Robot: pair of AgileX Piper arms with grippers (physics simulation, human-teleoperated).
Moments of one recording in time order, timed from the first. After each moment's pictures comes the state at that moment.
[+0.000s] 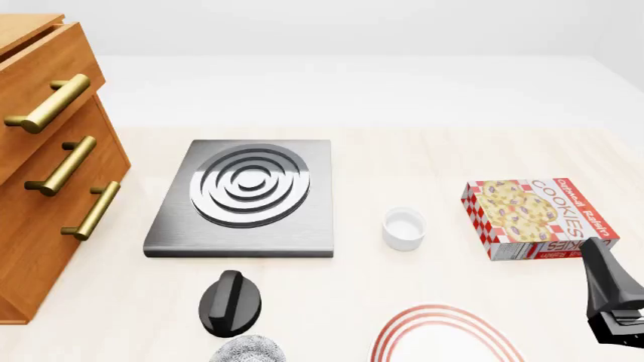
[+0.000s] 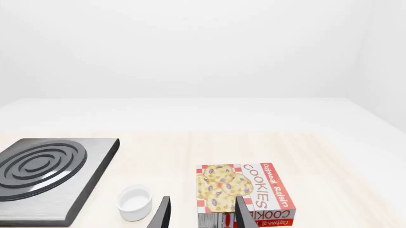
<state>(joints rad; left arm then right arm) -0.15 1.14 -1.55 0.65 -0.60 0.00 0.01 -0.01 0.00 0.00</state>
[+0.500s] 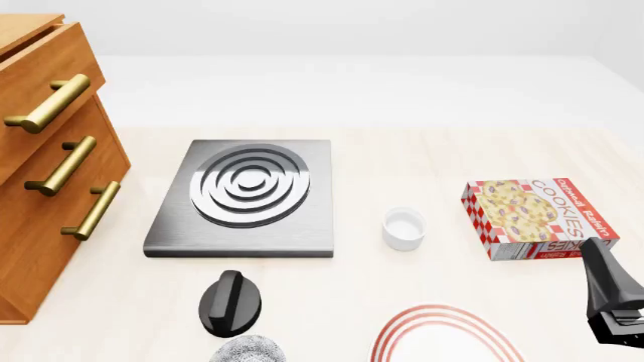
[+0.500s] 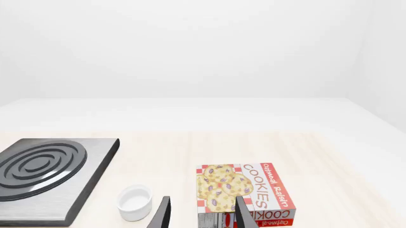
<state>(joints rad) -0.27 1.12 -1.48 0.63 -0.59 0.00 0.01 -0.01 0.00 0.00</state>
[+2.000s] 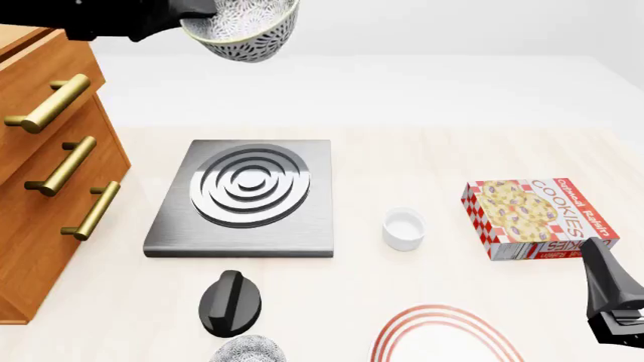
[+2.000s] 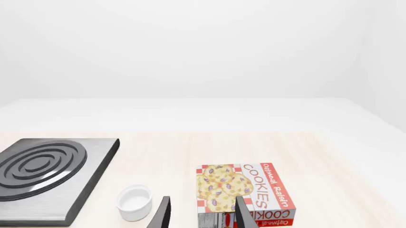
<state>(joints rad) -0.53 1.19 -1.35 0.61 -0.52 0.00 0.01 -0.01 0.00 0.00</state>
